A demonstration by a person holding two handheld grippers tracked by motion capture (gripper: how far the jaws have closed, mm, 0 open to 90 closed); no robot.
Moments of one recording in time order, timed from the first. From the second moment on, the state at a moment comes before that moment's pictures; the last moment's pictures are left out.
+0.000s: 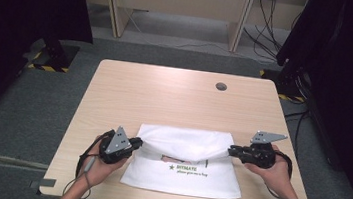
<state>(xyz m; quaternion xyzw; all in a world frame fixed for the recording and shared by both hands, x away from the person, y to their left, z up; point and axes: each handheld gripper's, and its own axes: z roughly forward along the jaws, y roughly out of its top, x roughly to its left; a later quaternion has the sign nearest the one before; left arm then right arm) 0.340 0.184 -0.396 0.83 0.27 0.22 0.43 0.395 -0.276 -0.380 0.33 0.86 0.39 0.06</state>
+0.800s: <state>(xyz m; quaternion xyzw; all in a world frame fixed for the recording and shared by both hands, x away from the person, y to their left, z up) 0.325 0.185 -0.395 0.83 0.26 0.22 0.43 0.378 -0.277 -0.377 0.31 0.86 0.39 0.05</state>
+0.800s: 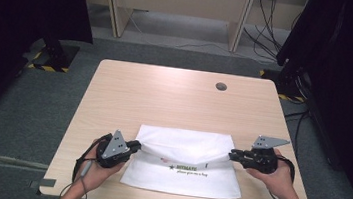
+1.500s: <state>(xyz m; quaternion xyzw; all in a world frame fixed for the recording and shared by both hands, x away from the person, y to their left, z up) 0.311 0.184 -0.391 0.83 0.25 0.23 0.44 0.367 -0.278 -0.374 0.31 0.86 0.40 0.06</state>
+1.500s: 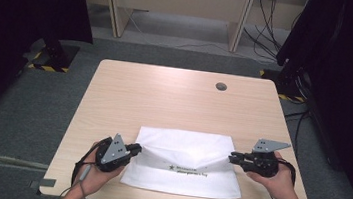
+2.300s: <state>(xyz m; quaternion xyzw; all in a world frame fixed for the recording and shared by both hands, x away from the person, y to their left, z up) 0.301 0.187 -0.390 0.84 0.24 0.22 0.43 0.355 -0.281 -0.371 0.30 0.87 0.40 0.06</state>
